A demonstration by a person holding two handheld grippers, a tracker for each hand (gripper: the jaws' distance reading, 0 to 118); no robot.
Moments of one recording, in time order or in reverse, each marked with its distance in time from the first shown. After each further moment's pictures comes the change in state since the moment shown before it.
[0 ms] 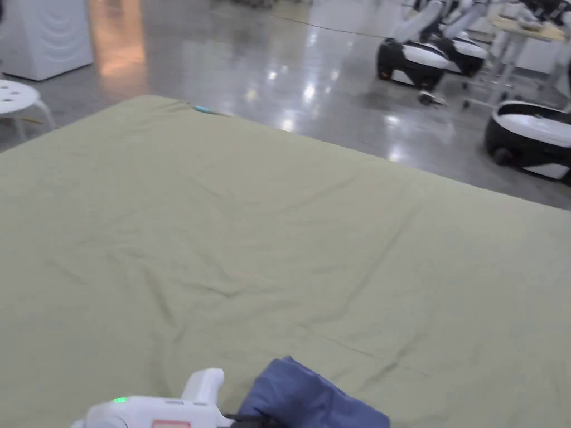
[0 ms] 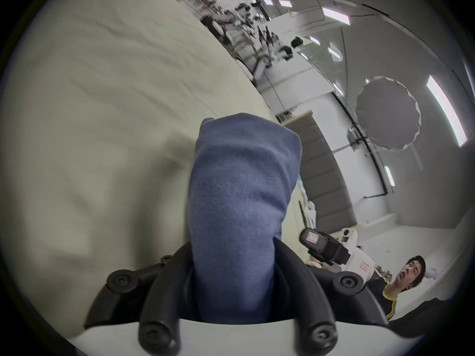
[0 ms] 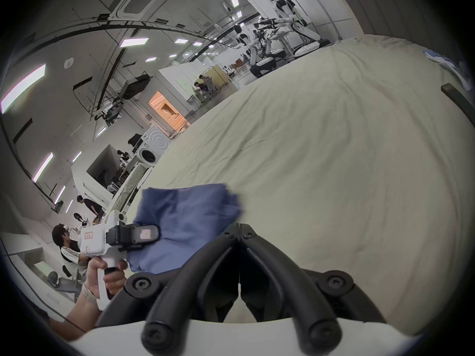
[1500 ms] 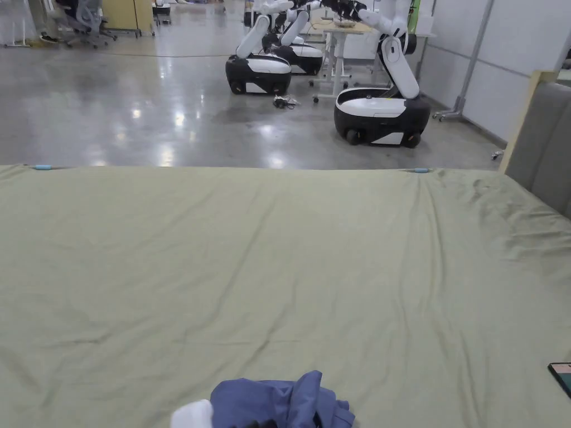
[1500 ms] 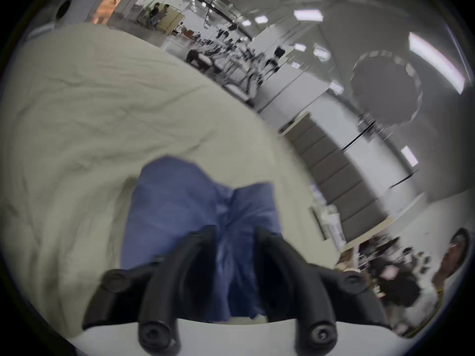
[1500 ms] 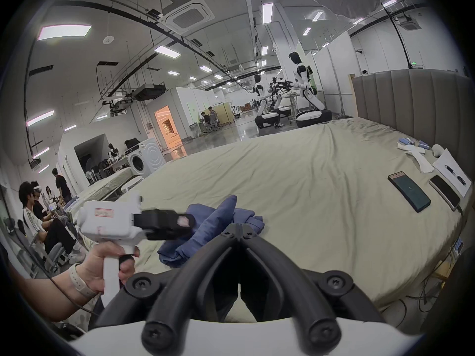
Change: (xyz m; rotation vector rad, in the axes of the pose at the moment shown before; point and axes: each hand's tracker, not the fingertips) left arm 0.141 -0.083 -0.119 0.087 0.186 -0.219; right arm -0.018 -0.021 0.149 0.284 -0.132 0.302
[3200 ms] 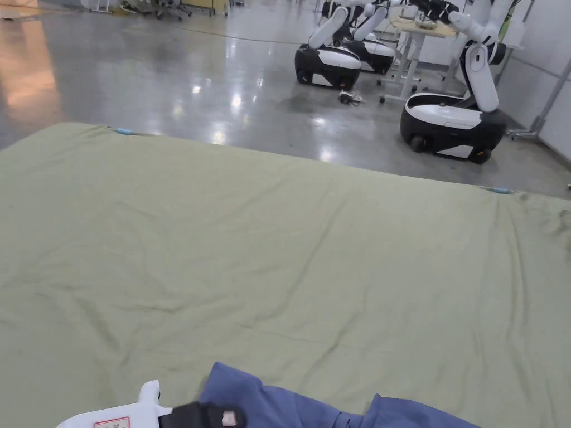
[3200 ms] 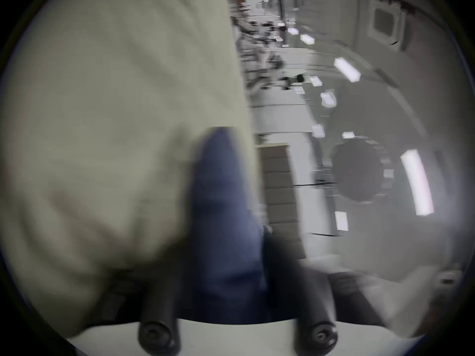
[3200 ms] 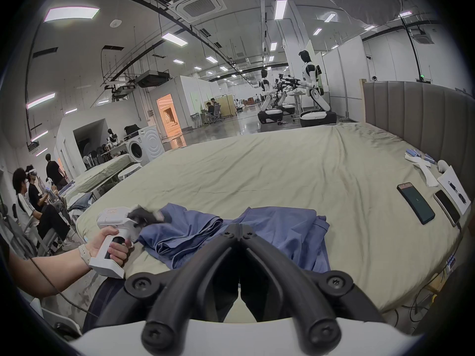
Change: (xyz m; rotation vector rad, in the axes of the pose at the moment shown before) left arm -0.228 0.046 0.018 -0.113 -0.314 0.559; right arm -0.037 0.006 -0.033 -0.044 -0.012 0.074
